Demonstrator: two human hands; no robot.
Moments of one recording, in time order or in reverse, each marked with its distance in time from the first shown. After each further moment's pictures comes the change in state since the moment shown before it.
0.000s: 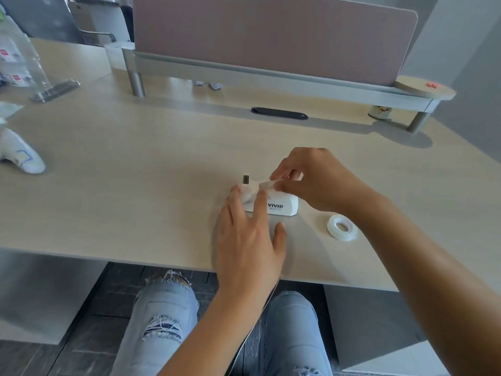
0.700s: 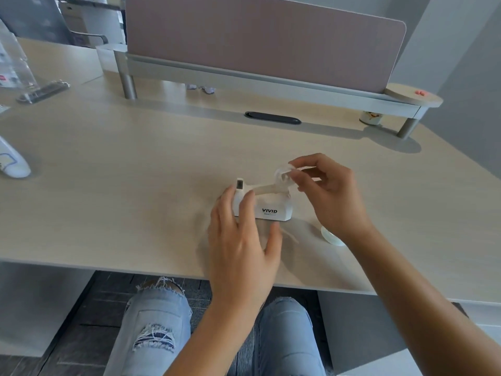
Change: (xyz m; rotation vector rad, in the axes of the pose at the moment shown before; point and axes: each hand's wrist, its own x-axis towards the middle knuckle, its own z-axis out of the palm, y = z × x) left_hand -0.002 0.000 -0.002 -0.227 0.214 0.053; right_hand -0.031 0.019 0.024 0.588 0.445 0.121
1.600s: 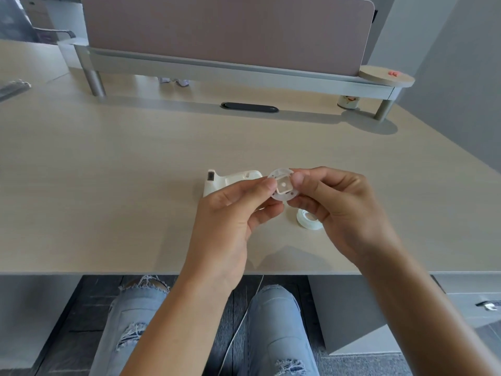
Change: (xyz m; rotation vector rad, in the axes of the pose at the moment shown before) left_hand 0.029 0.046 -0.027 -1.382 -0.390 -0.605; right_hand -0.054 -0.043 -0.044 0.627 -0.077 0.330
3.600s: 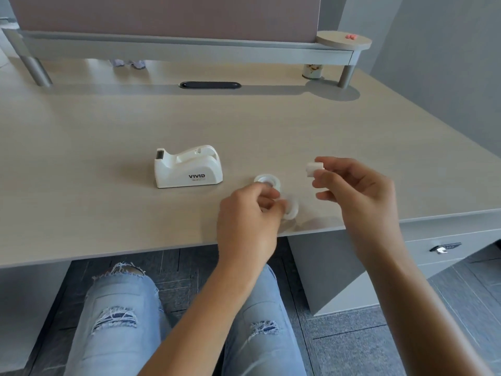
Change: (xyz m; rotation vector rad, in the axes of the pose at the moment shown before) left_hand -0.016 -0.086 0.053 0.903 0.071 0.188; right_hand -0.059 0.020 -0.087 -0.284 0.491 -0.126
